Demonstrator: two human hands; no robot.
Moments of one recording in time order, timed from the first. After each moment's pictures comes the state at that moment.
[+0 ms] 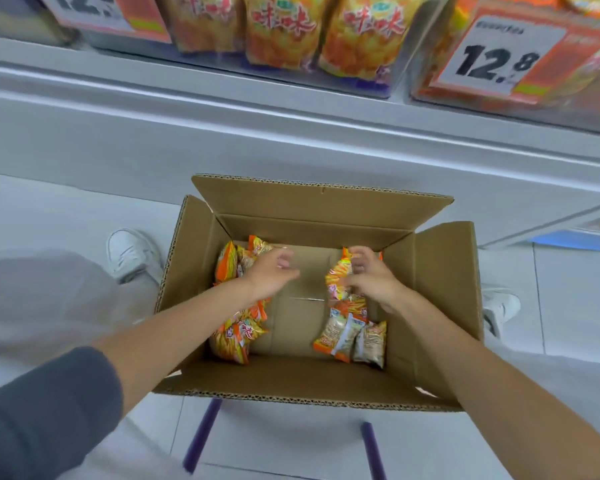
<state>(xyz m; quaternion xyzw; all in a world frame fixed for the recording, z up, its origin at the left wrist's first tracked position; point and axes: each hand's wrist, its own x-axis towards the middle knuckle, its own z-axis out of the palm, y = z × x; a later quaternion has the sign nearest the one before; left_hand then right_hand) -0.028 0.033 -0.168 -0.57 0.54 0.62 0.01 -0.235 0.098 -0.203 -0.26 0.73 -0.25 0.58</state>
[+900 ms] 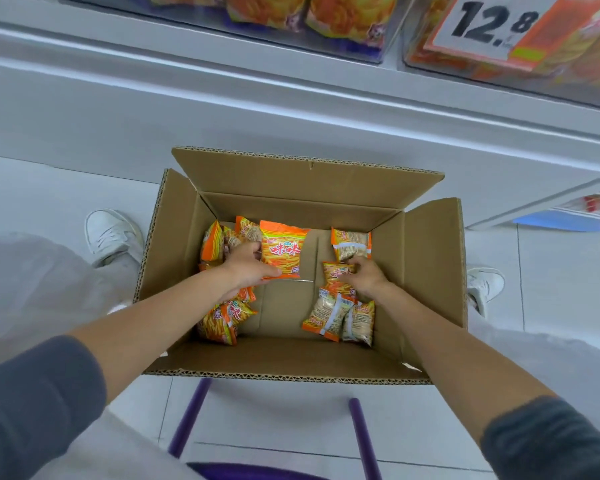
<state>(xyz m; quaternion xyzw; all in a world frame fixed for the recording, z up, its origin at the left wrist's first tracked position) -0.014 0.044 -0.190 -0.60 0.43 0.67 0.00 -0.249 0.125 -0.258 -0.30 0.81 -0.07 0.50</state>
